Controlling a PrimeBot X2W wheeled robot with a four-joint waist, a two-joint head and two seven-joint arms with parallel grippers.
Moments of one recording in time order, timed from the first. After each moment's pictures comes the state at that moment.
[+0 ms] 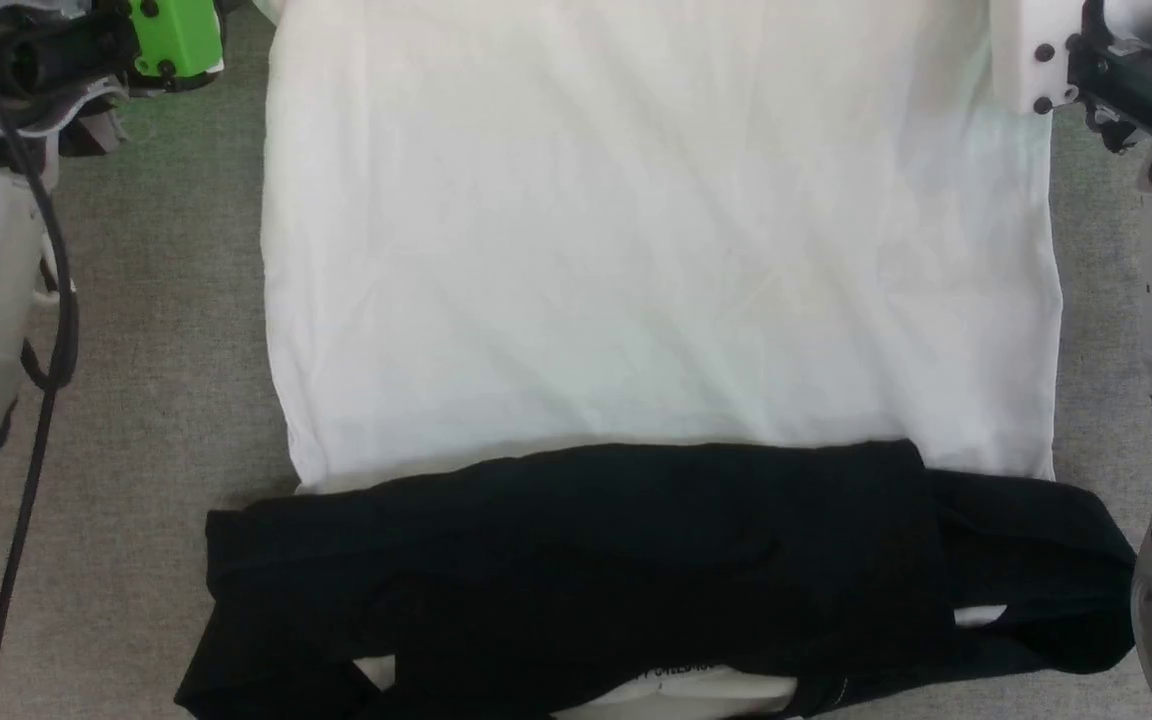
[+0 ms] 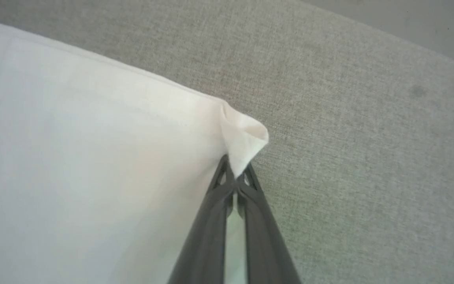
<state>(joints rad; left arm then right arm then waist) -1.16 0.50 -0.44 0.33 -0.92 0.06 0.94 -1.04 -0.16 0.07 0.23 0.14 0.13 1.07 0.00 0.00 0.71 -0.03</state>
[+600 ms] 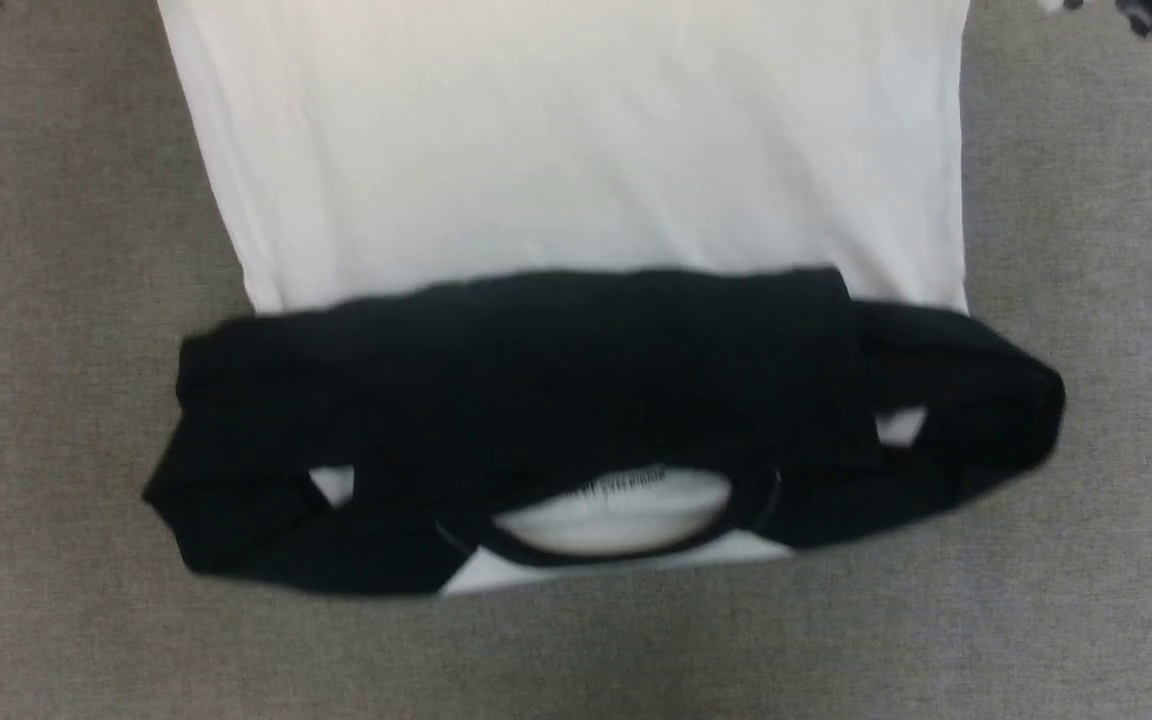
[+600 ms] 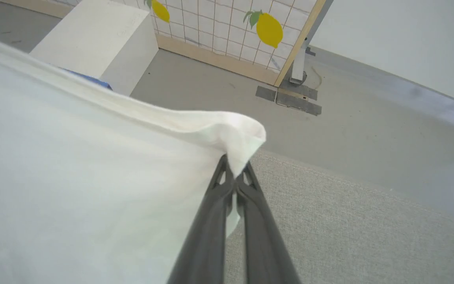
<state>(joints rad) -1.23 0.53 -0.35 0.43 -0.82 -0.07 0.48 -1.15 -0.17 0.07 0.31 0.11 0.13 0.79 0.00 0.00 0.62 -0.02</state>
